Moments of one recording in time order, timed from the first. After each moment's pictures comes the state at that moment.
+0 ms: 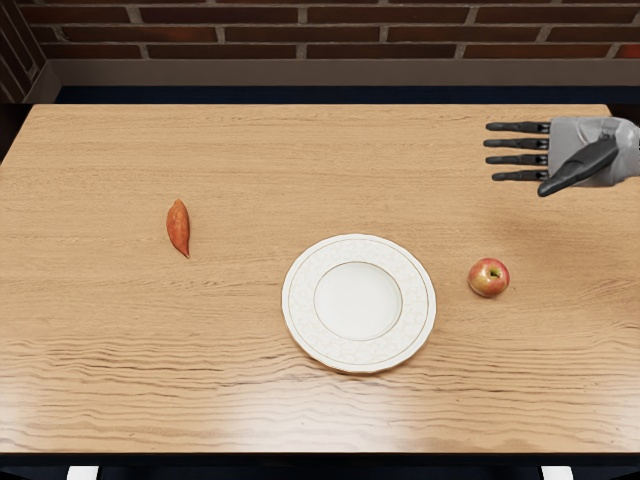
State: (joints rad) left arm -0.05 0.00 -0.15 -0.11 -0.10 -0.08 0.19; right arm 1.00 -0.88 0.48 1.03 0.26 0.61 -0.61
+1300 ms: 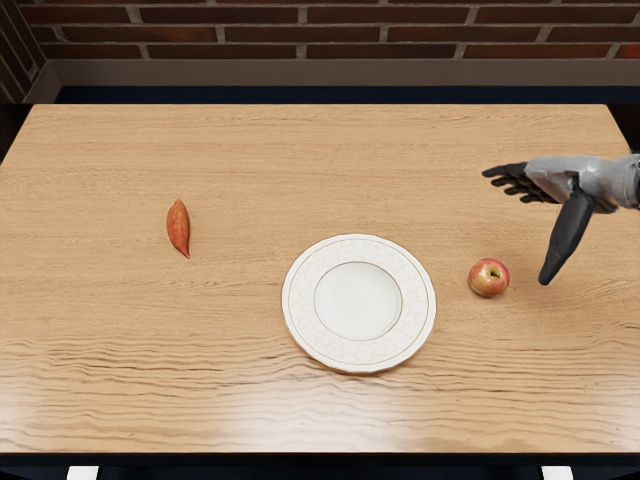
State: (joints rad) left arm -0.05 0.00 -0.15 -0.11 -0.10 -0.08 0.19; right arm 0.92 -1.01 0.59 1.64 -0.64 0.34 -0.61
